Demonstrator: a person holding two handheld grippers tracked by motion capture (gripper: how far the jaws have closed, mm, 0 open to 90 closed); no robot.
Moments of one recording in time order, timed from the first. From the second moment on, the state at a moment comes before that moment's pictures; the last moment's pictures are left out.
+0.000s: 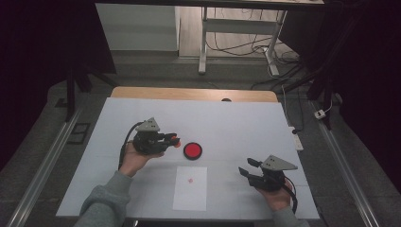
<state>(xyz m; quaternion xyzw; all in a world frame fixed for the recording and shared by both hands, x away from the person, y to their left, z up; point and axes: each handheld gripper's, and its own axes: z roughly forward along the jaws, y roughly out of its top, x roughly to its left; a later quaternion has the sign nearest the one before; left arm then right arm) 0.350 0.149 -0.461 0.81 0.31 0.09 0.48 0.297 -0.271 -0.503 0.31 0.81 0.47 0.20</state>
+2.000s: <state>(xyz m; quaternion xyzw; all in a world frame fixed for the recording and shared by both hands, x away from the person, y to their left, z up) 0.396 0.141 -0.524 0.85 0.36 0.10 0.38 0.294 -0.279 -0.503 0.32 0.80 0.47 0.20</state>
